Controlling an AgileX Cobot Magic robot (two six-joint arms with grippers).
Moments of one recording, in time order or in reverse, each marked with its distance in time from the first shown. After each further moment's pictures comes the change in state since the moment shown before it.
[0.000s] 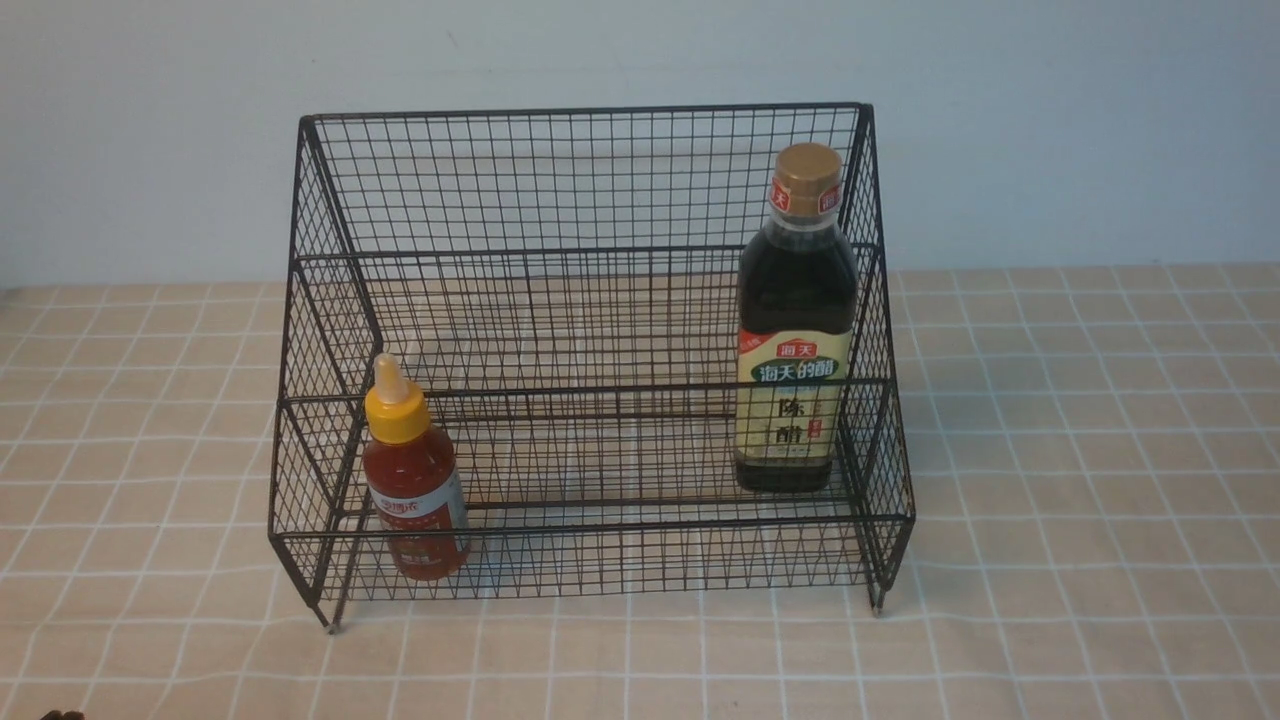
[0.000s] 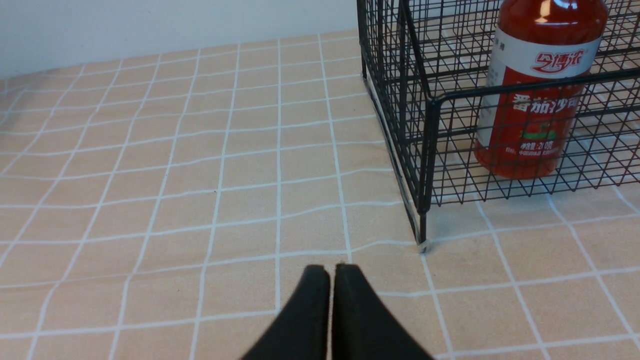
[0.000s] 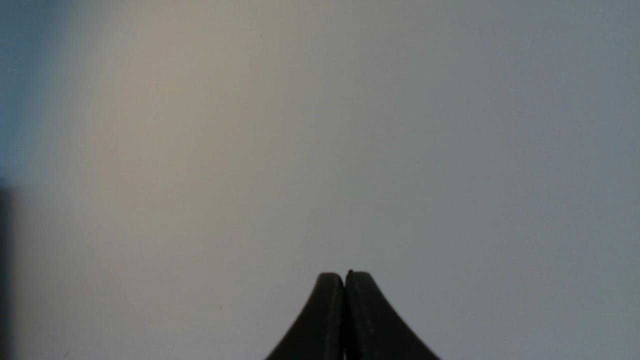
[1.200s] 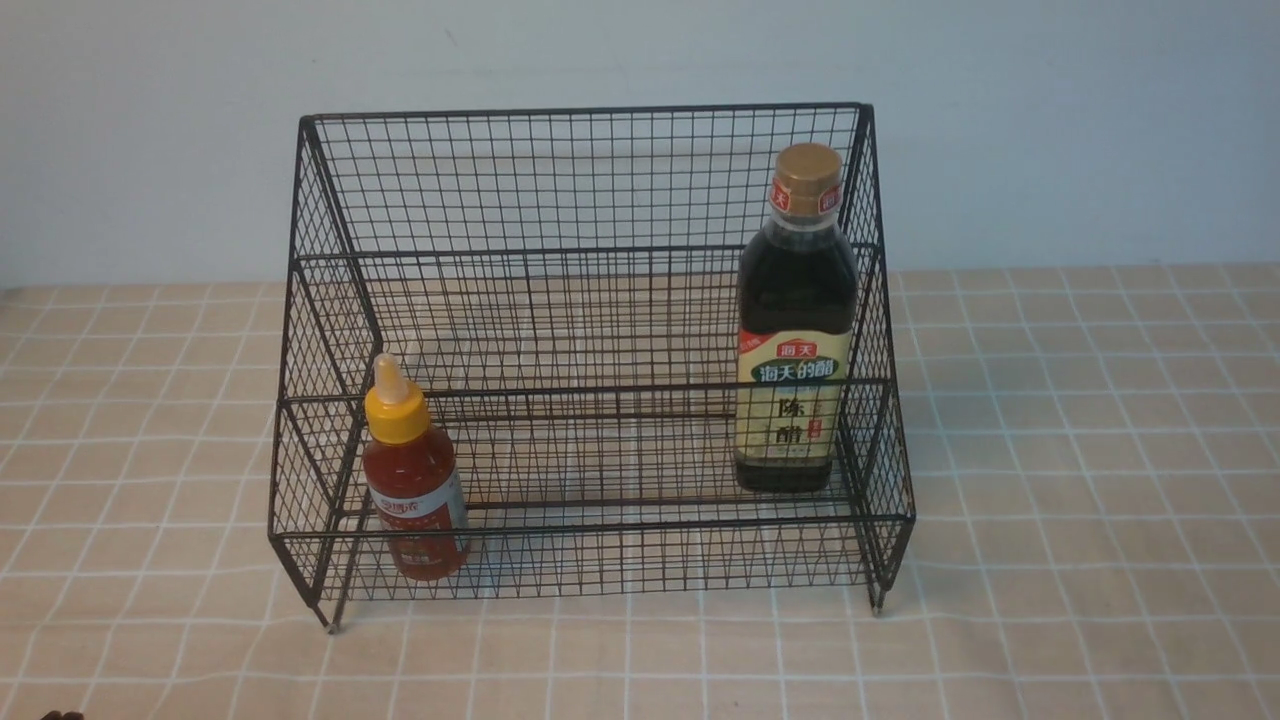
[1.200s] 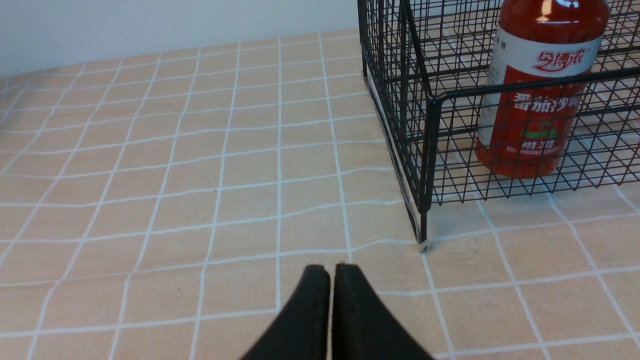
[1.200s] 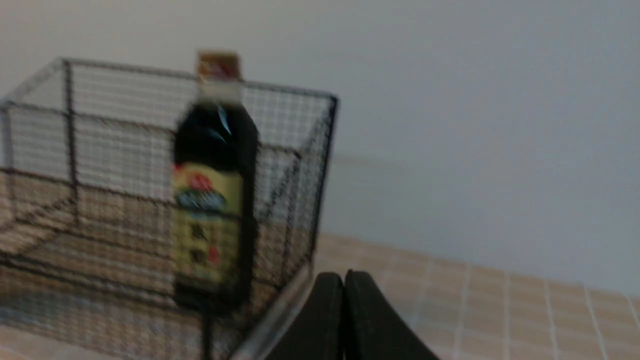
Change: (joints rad) right arm -0.290 0.000 0.486 0.728 0.018 -0.860; left arm 0.001 0.000 0.000 0.000 0.002 0.000
